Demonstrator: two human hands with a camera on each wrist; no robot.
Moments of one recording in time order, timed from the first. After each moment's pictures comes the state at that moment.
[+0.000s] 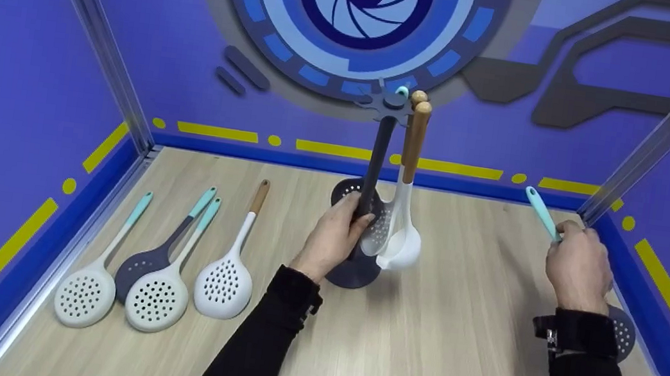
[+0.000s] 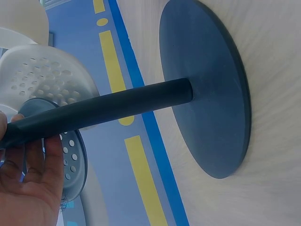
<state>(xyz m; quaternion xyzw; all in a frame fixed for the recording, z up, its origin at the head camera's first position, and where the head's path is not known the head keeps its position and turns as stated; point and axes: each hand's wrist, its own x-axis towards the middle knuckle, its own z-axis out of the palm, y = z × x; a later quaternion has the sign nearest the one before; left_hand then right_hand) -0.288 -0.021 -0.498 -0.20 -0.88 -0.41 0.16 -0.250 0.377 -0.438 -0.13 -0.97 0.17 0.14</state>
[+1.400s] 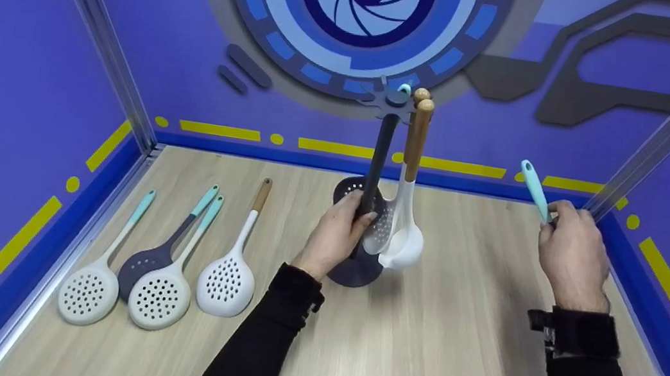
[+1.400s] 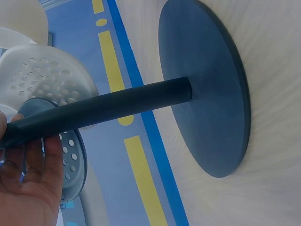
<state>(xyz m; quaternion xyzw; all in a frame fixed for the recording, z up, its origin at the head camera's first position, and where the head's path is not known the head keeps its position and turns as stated) -0.290 -0.023 -0.499 -0.21 -0.88 -0.40 0.16 -0.241 0.343 -0.410 -0.07 -0.96 0.18 0.20</state>
